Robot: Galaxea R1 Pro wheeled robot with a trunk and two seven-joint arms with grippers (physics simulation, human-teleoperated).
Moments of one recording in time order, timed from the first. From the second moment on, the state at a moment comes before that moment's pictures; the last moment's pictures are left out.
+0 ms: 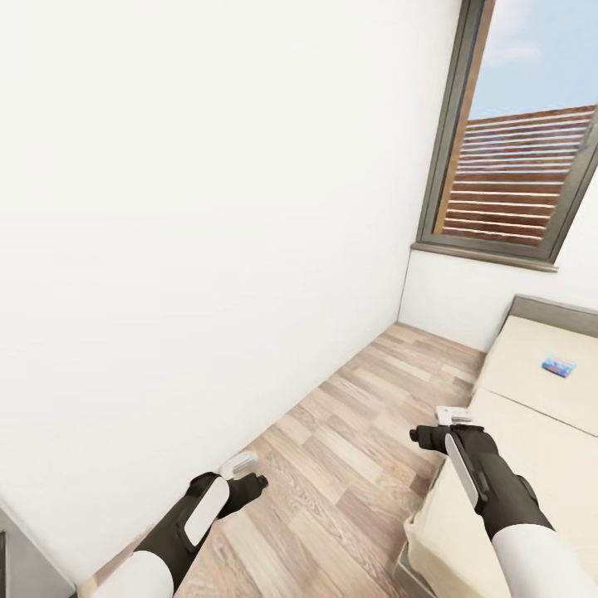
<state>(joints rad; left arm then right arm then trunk) -0.55 -0.08 -0.20 -0.67 0.74 0.51 0.30 -0.59 -0.12 -0.10 -0.98 -0.03 0.75 -0.03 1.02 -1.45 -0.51</state>
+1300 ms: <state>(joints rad) -0.55 -0.10 -0.21 -0.67 0.74 0.51 0.30 -0.59 -0.12 -0.10 -0.98 -0.03 0.75 -0.03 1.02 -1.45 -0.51</state>
